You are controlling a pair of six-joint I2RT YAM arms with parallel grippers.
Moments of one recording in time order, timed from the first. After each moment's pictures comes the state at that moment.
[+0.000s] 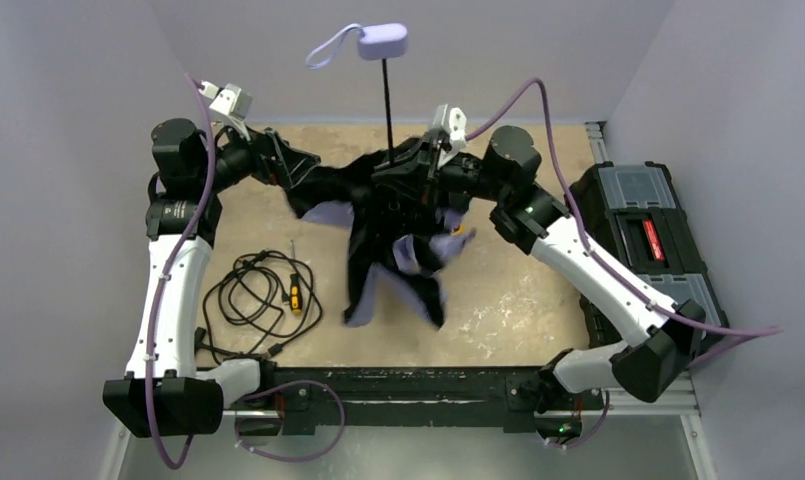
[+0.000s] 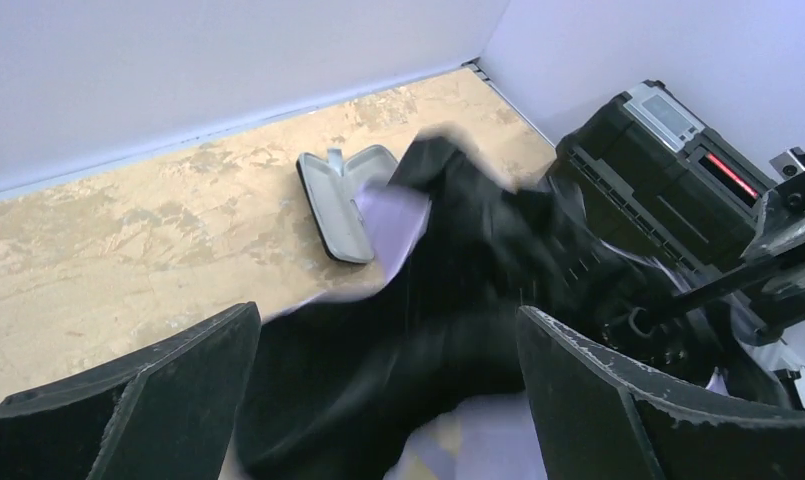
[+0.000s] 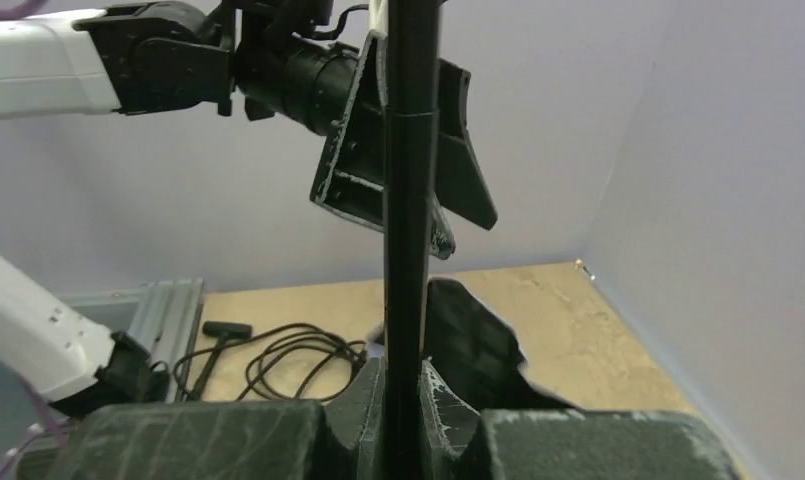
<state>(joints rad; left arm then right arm) 0.06 1.16 1.30 -0.30 0.78 -0.21 0.62 1.38 1.37 0.16 -0.63 0.00</state>
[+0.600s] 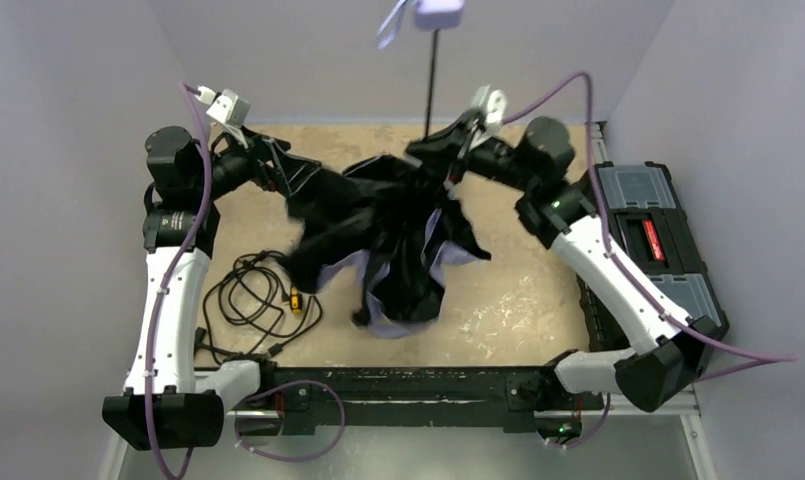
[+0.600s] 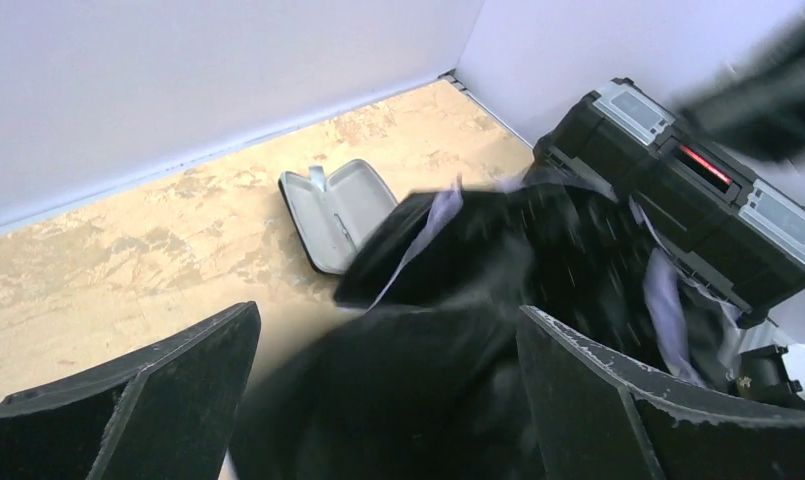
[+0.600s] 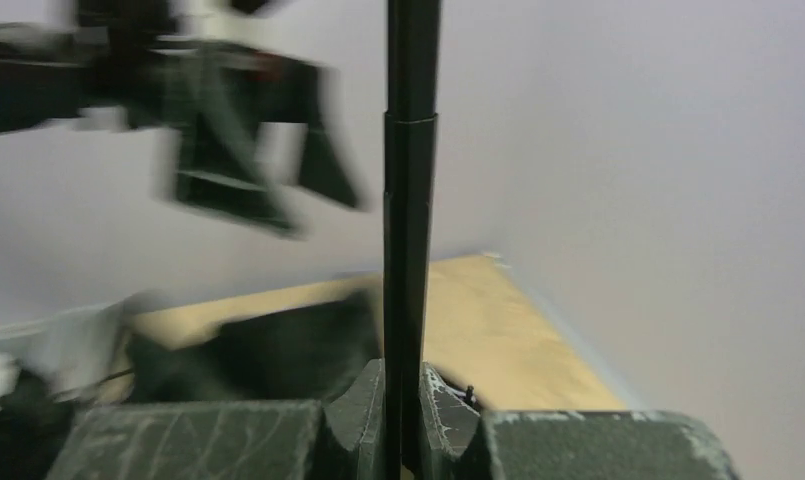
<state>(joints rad) 0.06 1.10 1.27 -0.26 0.83 -0.21 0.60 1.30 1.34 0.12 -0.65 0.00</state>
